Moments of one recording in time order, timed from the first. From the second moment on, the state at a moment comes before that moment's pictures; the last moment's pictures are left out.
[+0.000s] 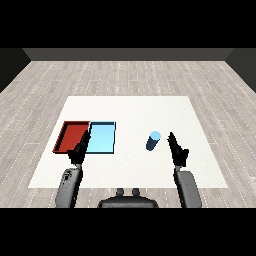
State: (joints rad) left arm -0.01 0.09 -0.01 -1.57 0.00 -0.03 -0.05; right arm 0.02 -0.10 0.01 -1.58 0.00 -0.04 0.00
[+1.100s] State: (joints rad) left arm 0.03 0.04 0.06 -1.55 0.04 -0.04 -0.39; right arm -0.09 -0.06 -0.02 -1.40 -0.09 0.15 -0.35
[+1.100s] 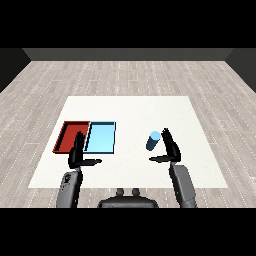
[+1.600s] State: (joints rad) left arm 0.04 0.03 0.04 -1.57 0.02 -0.01 -0.39; right arm -0.13 -0.07 -0.05 -1.32 -0.08 0.15 -0.37
